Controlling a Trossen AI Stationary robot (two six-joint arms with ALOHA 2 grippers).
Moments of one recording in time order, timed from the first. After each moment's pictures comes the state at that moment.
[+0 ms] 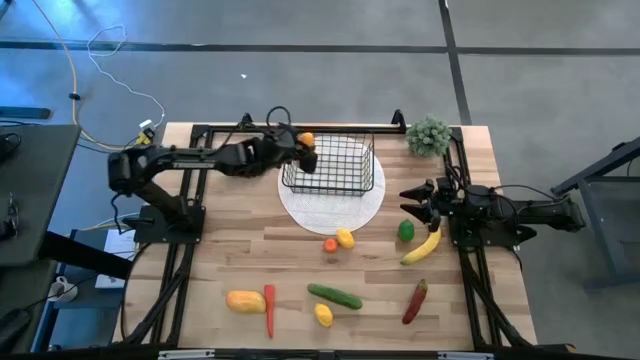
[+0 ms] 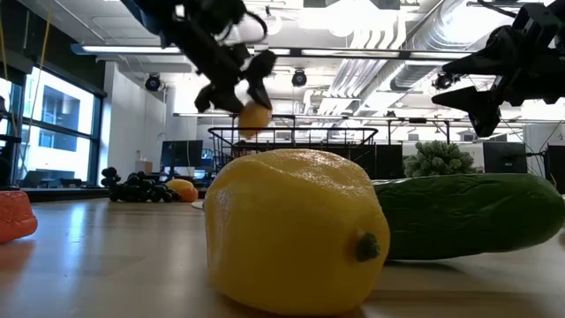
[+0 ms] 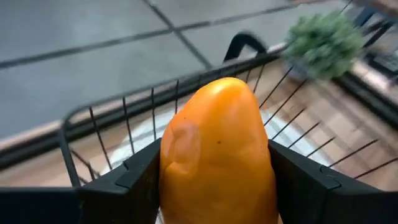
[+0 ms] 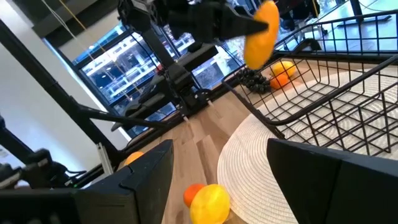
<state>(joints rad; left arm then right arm) 0.45 1.52 0.99 -0.06 -0.40 -0.50 -0.01 0.05 0.01 0.03 0.12 0.55</state>
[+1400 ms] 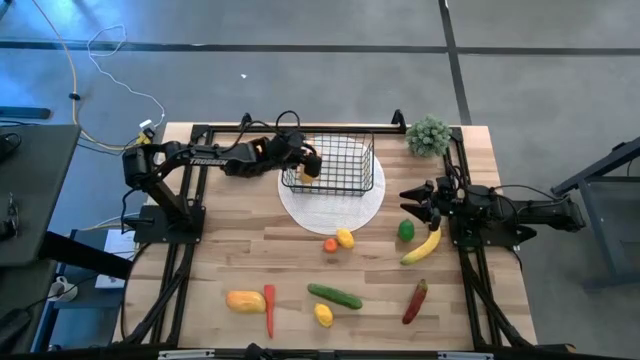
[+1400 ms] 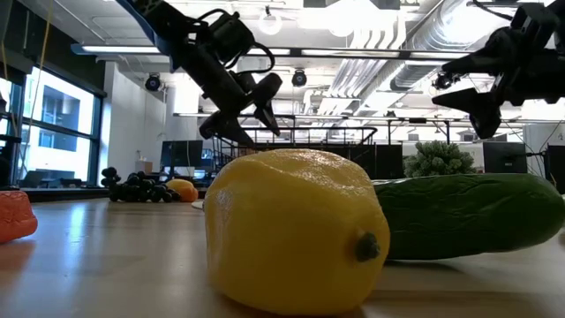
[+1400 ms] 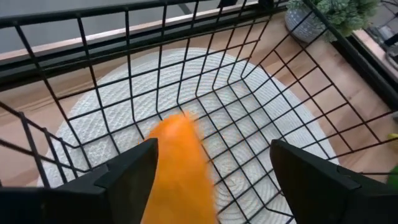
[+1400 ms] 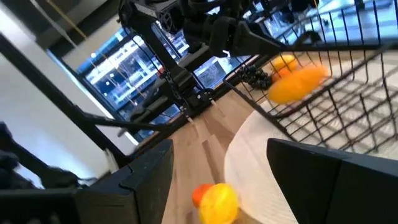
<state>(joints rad) 0.50 1.64 0.99 -0.05 -0.19 -0.61 -0.01 0.05 0.01 0.03 0.12 0.63</state>
